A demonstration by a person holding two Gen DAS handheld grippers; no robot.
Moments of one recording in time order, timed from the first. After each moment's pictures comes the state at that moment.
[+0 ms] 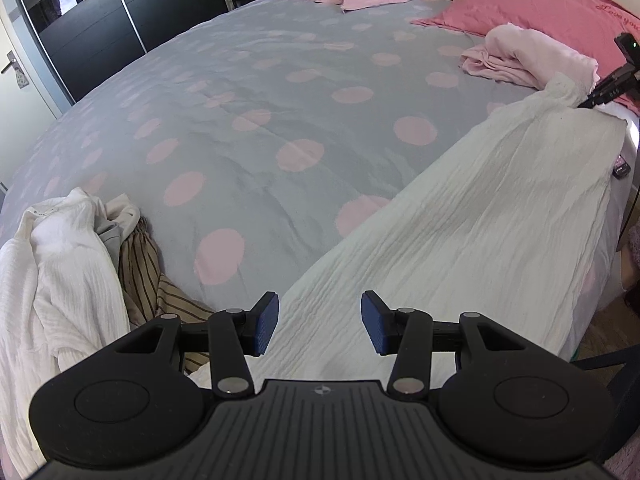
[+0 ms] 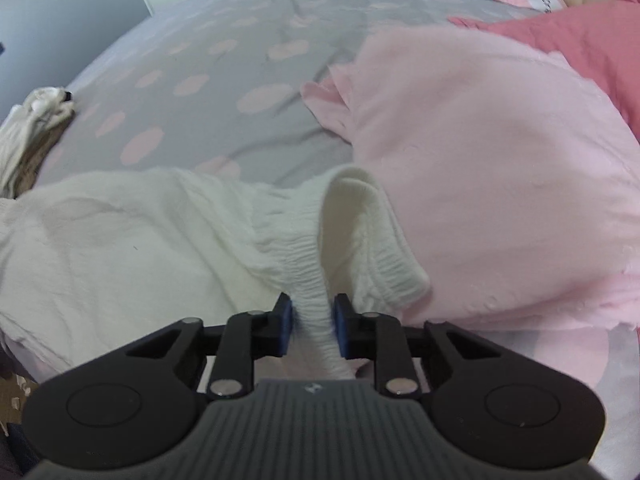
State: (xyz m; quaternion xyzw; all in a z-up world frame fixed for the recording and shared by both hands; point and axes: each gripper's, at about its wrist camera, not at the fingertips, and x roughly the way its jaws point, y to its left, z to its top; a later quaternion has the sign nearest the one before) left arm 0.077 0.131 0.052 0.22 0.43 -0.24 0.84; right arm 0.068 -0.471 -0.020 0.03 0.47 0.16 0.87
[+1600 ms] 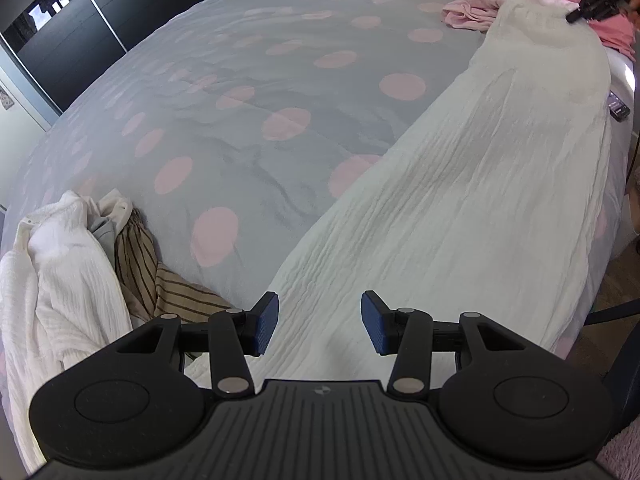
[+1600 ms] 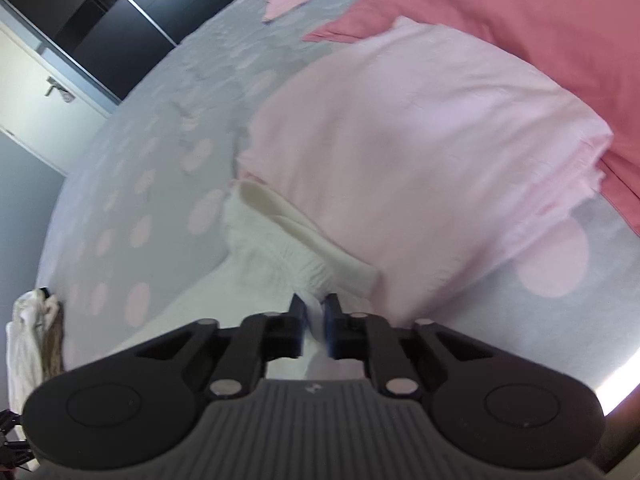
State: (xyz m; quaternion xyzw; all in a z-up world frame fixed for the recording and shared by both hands) left arm 0.068 0.123 0.033 0.29 0.45 -0.24 0.81; right arm 0.068 -0.495 0.022 0.28 0.44 0.00 0.85
